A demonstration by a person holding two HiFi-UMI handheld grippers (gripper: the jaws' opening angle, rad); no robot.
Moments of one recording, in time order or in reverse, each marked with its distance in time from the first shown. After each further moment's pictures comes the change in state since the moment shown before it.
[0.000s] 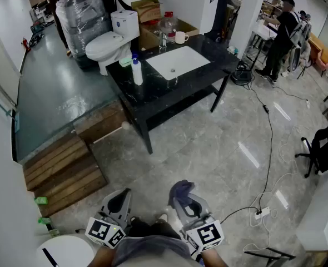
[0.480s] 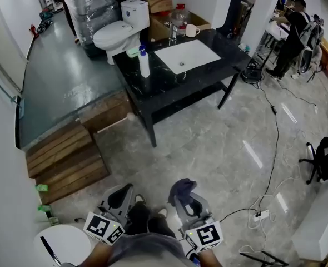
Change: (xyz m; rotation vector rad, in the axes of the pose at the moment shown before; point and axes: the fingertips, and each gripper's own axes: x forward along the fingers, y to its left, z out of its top) left arm 0.016 0.003 0.010 0.032 0.022 0.004; right arm 0.014 -0.011 0.000 0.039 -0.010 0.008
